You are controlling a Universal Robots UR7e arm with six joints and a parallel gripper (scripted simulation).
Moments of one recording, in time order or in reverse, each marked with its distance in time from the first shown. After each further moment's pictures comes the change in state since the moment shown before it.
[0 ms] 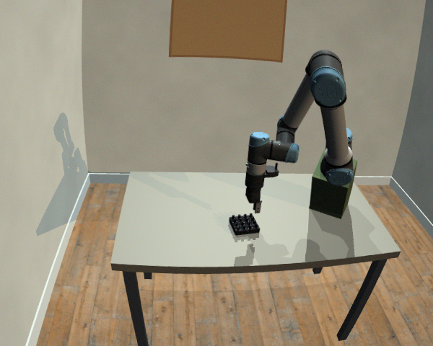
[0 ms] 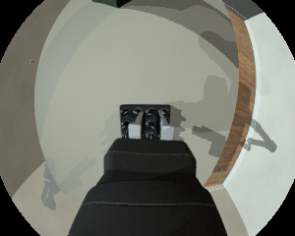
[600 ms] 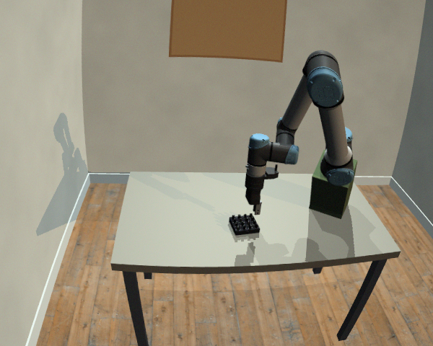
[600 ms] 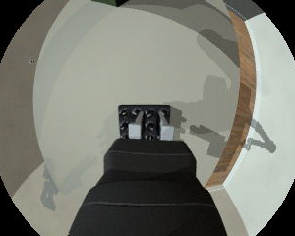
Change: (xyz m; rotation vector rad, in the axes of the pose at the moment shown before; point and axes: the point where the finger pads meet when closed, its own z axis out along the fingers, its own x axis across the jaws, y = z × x) arm 0.001 0.000 0.007 0.002 0.002 -0.001
